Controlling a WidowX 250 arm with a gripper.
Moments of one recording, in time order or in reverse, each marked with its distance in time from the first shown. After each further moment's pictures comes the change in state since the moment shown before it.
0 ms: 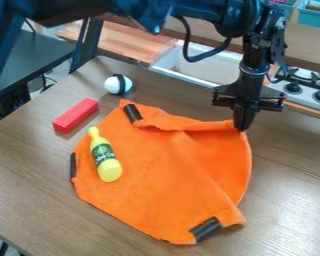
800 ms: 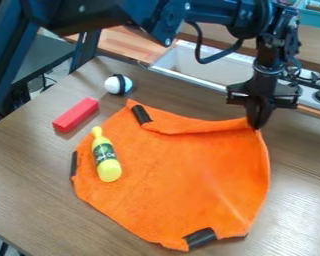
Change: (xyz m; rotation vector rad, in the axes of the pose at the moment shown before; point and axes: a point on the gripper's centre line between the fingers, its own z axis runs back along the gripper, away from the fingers) arm 0.007 -0.022 0.002 -0.049 -0.041 -0.018
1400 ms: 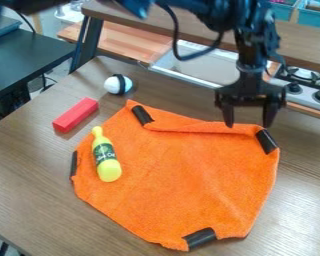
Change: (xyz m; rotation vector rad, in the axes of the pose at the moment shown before) arm -0.006 0.017 0.009 -0.077 0.029 0.031
